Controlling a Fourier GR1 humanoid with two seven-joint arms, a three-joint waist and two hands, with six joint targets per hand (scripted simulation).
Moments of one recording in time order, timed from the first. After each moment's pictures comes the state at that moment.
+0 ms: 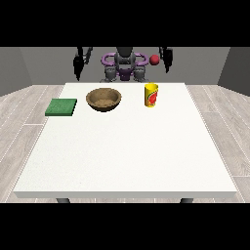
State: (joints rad) left arm -0.05 0.08 -0.01 -1.59 0.00 0.00 -0.02; right arm 0.00 -0.09 -0.02 -1.57 0.00 0.00 0.02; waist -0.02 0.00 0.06
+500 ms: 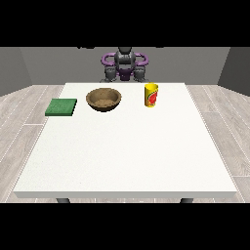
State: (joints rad) left arm 0.07 0.05 -0.03 -1.72 0.09 -0.01 0.16; right arm 0.07 -0.06 -0.01 -1.71 -0.09 0.00 0.19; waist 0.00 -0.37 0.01
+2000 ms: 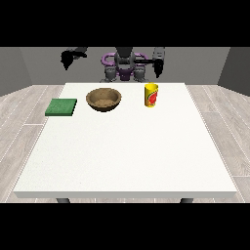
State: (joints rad) left arm -0.03 0.00 -0.08 -1.52 -0.03 0.15 -0.34; right arm 0.12 -0.14 -0.19 -1.65 -0.27 0.29 -0.19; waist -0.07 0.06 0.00
